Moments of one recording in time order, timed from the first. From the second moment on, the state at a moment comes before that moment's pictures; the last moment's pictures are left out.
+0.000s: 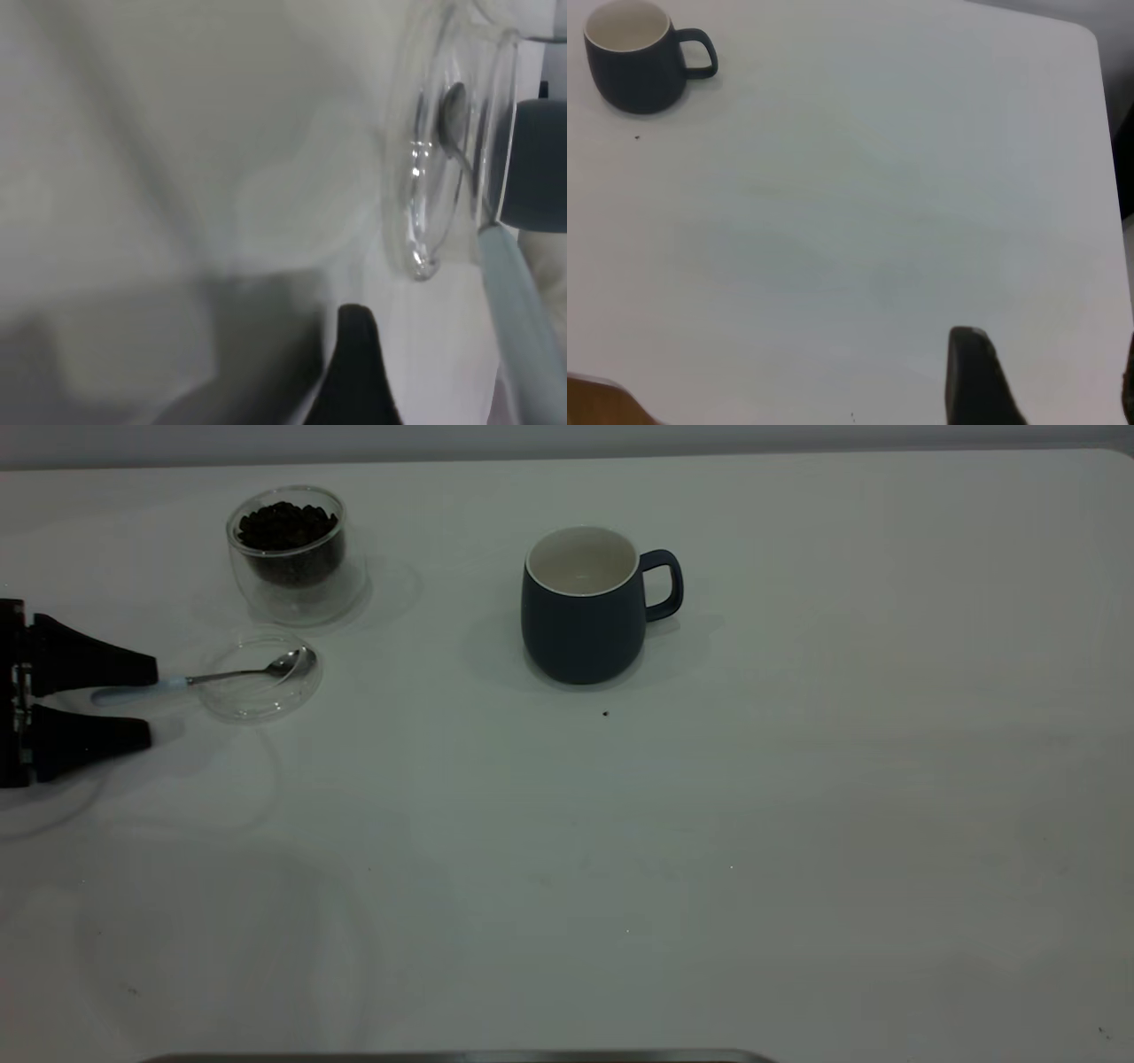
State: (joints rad) left arm 0.52 2.64 -1.27 -1.39 1.01 1.35; right arm 0.00 -0.02 -0.47 0.10 1.14 -0.22
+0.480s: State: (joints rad) left arm 0.49 2.65 -1.30 -1.41 1.03 1.34; right arm 0.00 -0.02 -0.47 0.10 1.14 -0.22
